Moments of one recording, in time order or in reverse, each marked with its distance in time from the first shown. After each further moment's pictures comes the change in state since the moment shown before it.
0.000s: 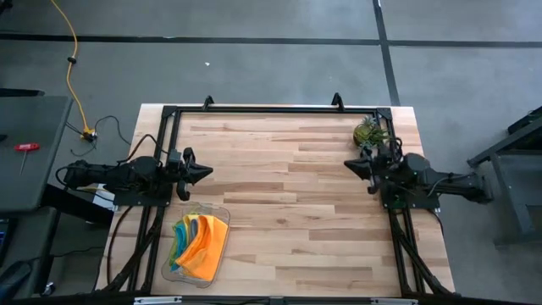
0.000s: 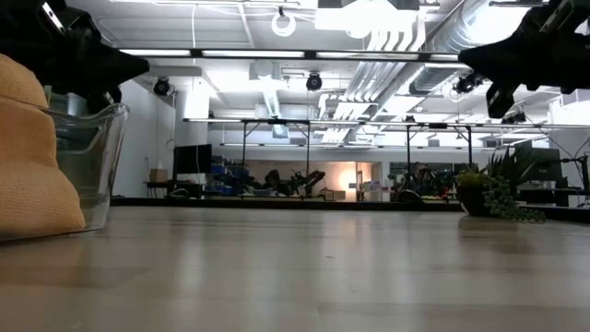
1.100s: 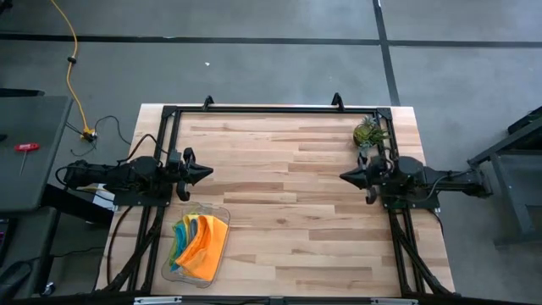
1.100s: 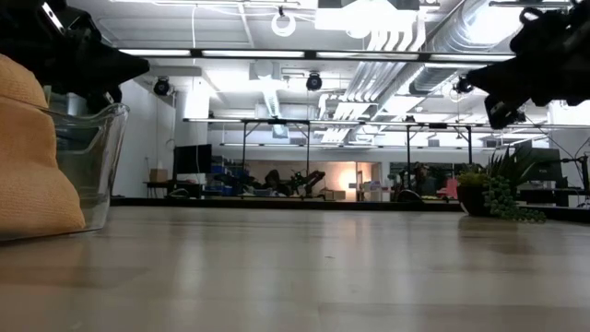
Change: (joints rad) left arm 0.000 0.005 -0.001 0.003 0.002 0.000; right arm 0.078 0.000 -0.009 -0.146 -0.055 -0.142
